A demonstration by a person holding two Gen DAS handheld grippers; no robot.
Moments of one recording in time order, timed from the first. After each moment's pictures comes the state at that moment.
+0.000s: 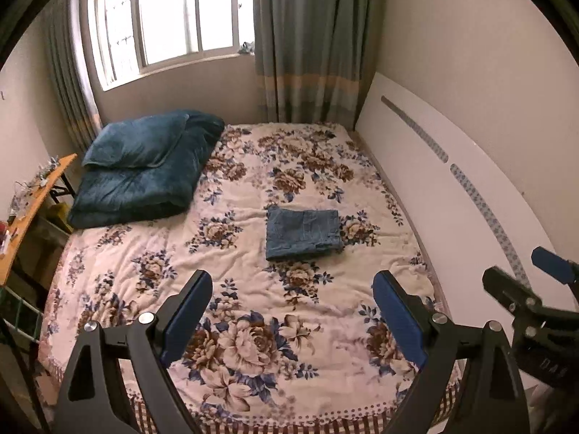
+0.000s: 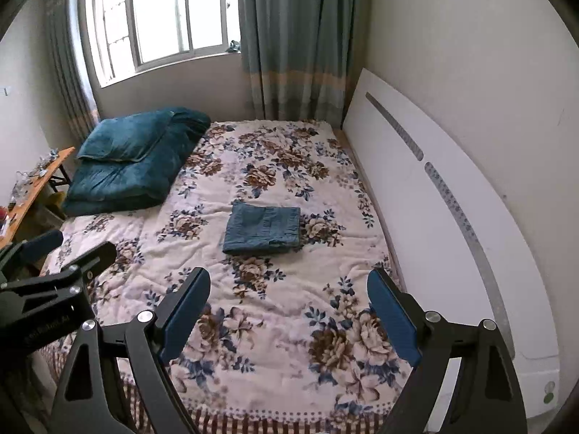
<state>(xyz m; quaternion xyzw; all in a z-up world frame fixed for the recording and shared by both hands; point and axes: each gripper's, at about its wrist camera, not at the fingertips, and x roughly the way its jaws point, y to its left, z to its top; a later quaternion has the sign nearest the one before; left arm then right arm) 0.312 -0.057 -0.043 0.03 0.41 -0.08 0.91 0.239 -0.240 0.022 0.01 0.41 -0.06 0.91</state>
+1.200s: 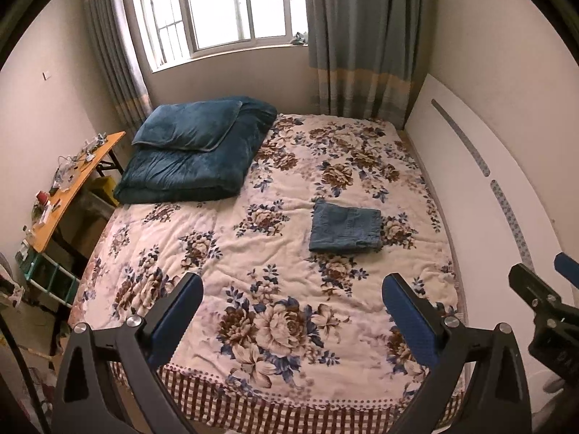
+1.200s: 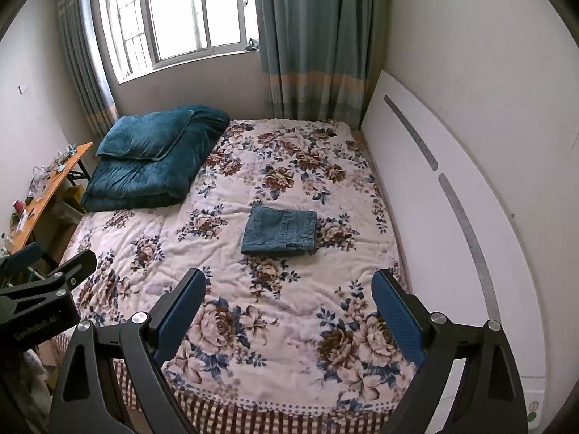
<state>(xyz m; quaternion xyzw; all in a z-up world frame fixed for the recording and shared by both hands) 0.311 -0.042 -0.004 0.02 0.44 0.02 0.90 0.265 -0.249 0.084 0.01 0.43 -0.01 0.90</state>
